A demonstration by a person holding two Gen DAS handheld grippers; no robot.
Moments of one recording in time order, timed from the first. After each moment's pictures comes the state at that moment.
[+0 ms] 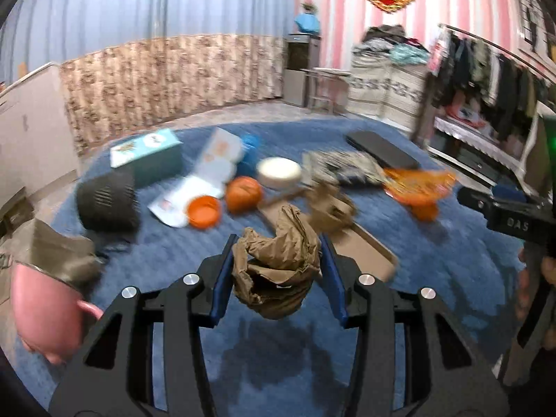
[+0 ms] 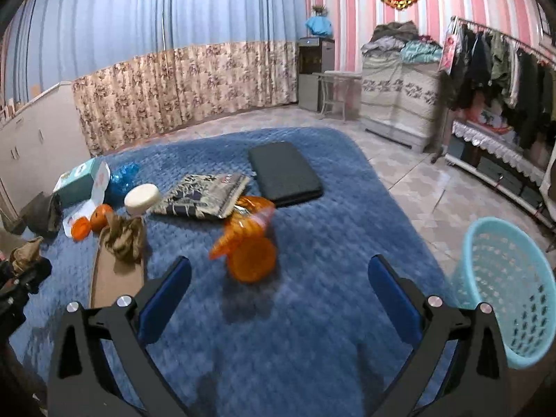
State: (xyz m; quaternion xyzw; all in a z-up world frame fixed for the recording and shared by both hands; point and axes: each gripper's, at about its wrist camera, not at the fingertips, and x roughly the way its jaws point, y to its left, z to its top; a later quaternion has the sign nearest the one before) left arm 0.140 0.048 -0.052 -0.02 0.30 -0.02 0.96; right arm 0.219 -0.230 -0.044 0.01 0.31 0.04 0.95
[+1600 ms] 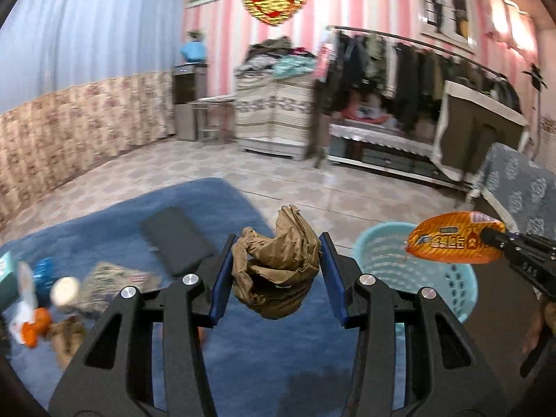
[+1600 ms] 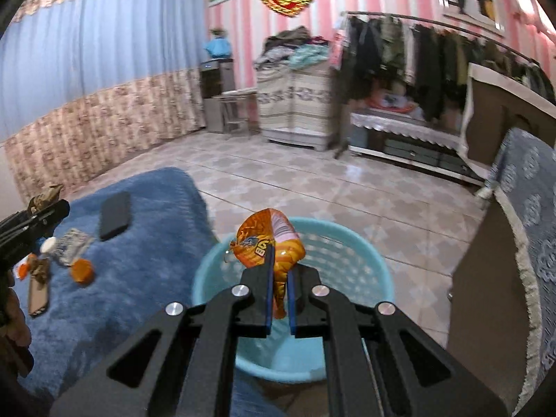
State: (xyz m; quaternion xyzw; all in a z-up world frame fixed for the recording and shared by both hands) left arm 0.196 -0.250 0.022 0.04 0.24 -0.24 0.94; right arm 0.122 -0.491 0.004 0.07 0.27 -0.14 0.95
